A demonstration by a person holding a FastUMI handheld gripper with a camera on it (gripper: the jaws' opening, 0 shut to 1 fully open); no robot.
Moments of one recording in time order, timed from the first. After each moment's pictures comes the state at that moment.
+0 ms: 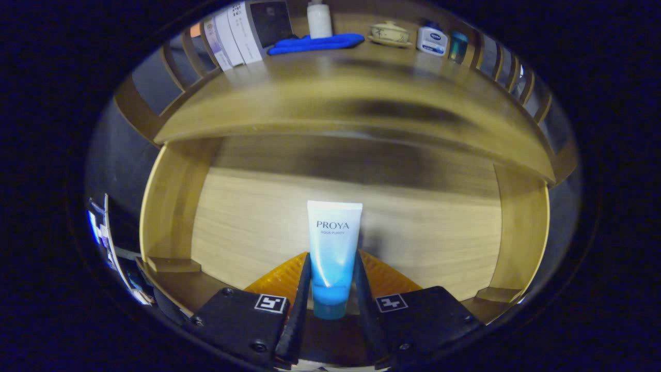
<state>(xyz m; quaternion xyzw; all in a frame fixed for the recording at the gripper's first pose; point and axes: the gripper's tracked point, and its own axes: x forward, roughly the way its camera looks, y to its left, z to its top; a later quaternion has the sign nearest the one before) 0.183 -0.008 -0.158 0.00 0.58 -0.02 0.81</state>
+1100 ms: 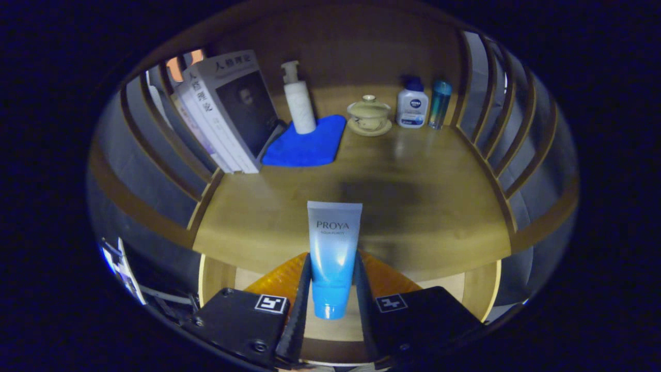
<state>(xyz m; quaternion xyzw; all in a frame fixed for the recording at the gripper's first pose) 0.314 -0.019 -0.041 0.04 0.48 -0.05 0.88</state>
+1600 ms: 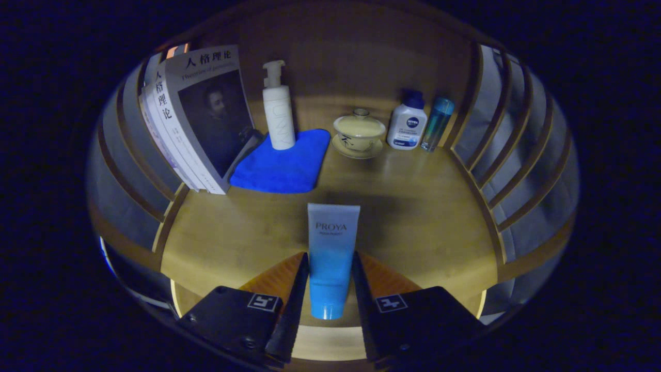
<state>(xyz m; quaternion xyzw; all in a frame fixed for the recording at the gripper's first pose) 0.359 -0.036 -0.055 -0.02 0.46 -0.09 0.88</state>
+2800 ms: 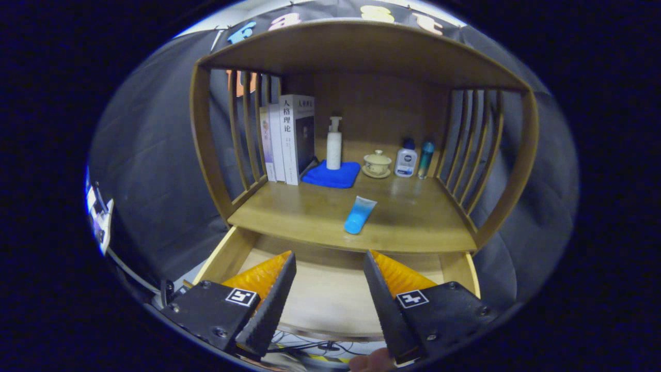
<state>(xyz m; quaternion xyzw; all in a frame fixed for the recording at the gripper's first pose) 0.163 0.017 -0.001 -0.07 0.28 0.00 0.96</state>
